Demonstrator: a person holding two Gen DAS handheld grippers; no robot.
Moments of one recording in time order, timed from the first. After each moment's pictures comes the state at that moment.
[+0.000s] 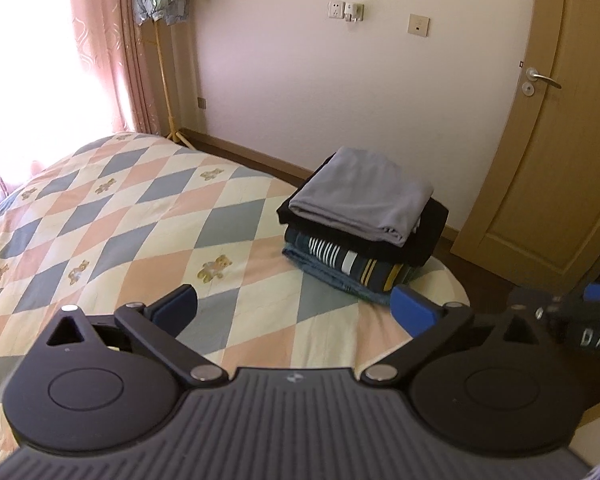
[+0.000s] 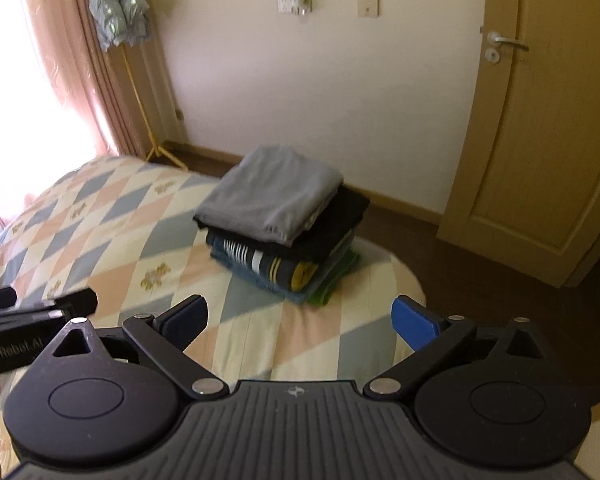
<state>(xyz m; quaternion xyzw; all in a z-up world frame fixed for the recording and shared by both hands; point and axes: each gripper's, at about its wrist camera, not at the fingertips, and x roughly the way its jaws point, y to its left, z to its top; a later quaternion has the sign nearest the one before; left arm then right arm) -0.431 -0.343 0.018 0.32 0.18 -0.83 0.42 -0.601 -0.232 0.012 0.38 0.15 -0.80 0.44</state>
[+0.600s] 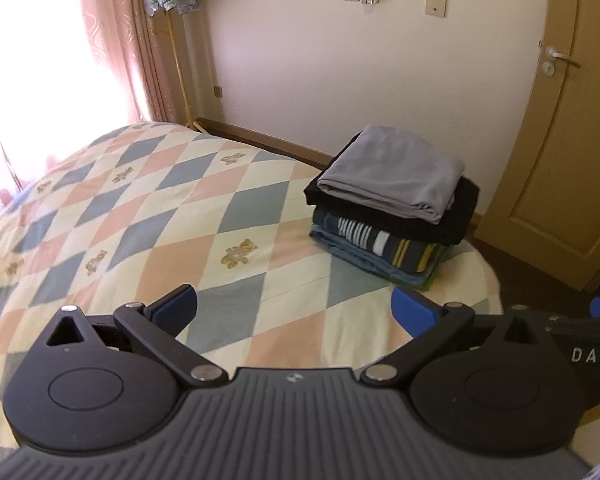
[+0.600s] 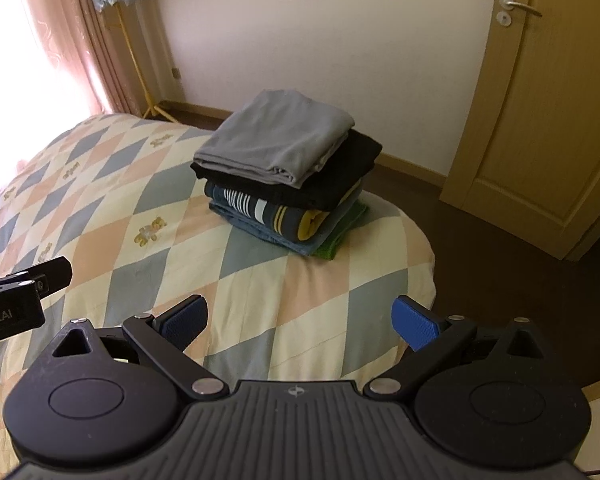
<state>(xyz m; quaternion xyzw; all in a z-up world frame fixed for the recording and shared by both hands) -0.430 -0.363 -0.013 0.35 0.16 -0.81 0.44 -0.593 -0.254 -0.034 0.42 0.18 -0.78 0.42</state>
